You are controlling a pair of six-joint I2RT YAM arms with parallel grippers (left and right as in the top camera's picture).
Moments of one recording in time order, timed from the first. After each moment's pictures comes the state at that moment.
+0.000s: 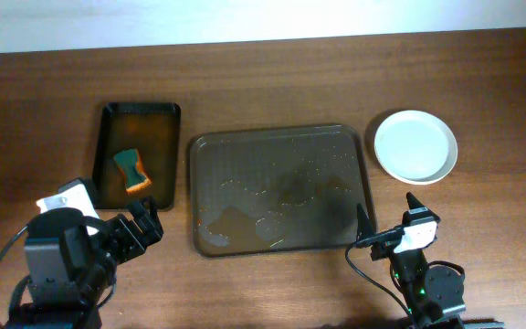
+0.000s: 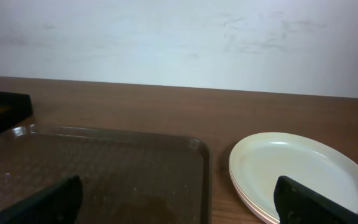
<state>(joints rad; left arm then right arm) 0.00 0.73 1.05 -1.04 0.06 -0.45 0.17 0.01 0.01 -0.07 0.00 0.02</state>
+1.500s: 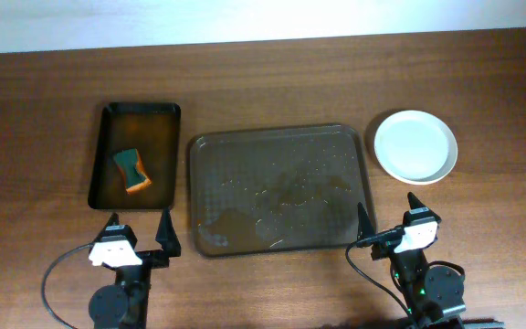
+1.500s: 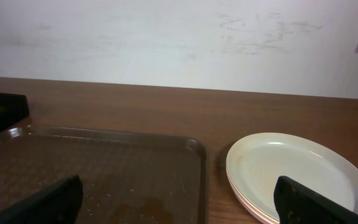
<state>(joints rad) 0.00 0.01 0.02 -0.08 0.01 -0.19 0.17 0.01 0.01 -0.07 0.02 0.01</state>
